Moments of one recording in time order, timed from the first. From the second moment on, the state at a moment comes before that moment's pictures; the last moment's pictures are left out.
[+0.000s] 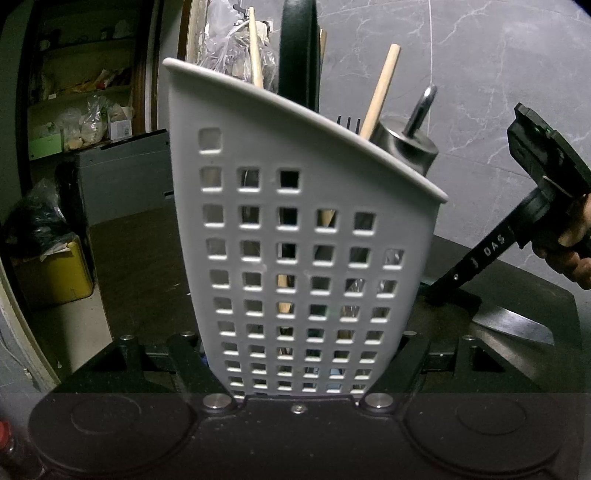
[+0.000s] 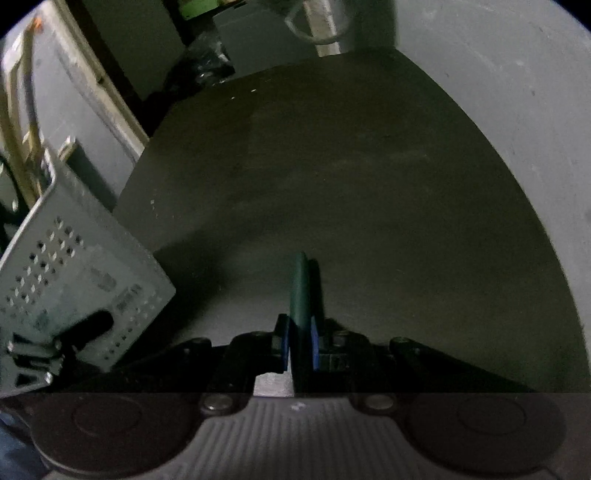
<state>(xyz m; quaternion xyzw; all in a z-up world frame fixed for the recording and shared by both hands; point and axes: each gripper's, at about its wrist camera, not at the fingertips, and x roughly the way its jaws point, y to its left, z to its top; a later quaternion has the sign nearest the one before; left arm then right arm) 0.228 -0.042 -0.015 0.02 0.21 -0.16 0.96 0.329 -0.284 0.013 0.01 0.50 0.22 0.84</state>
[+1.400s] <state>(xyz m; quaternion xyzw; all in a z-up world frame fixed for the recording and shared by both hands) 0.223 -0.042 -0.014 0.03 0.21 -0.16 0.96 0.168 -0.263 0.162 0.04 -0.02 0.29 0.96</state>
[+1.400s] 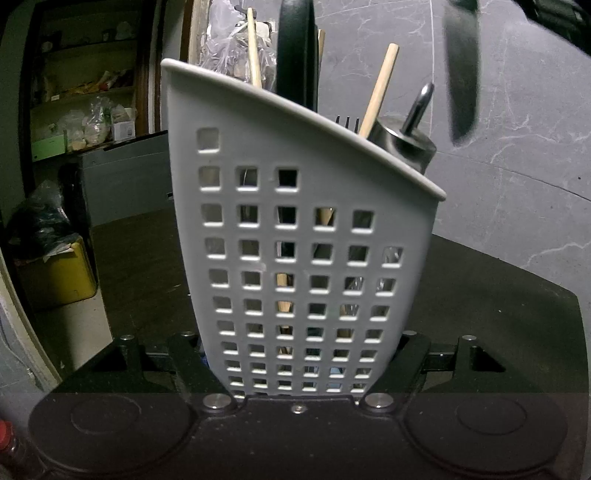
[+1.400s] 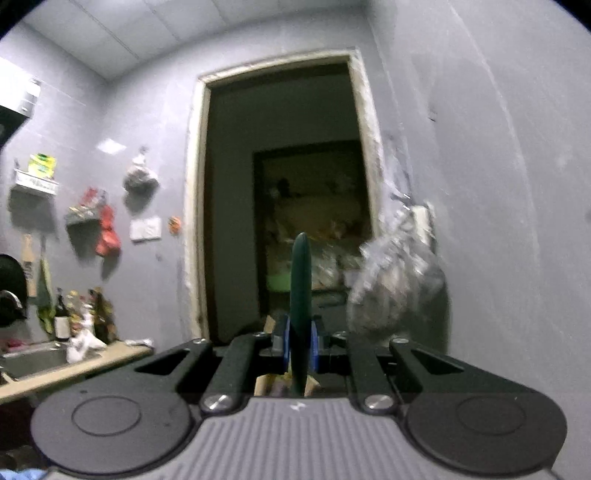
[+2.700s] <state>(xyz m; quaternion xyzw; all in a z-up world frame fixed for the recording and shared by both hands) 0.222 -0.044 -0.013 0.03 0.21 -0.16 0.96 0.201 -0.197 0.112 0.02 0.01 0.34 0.94</state>
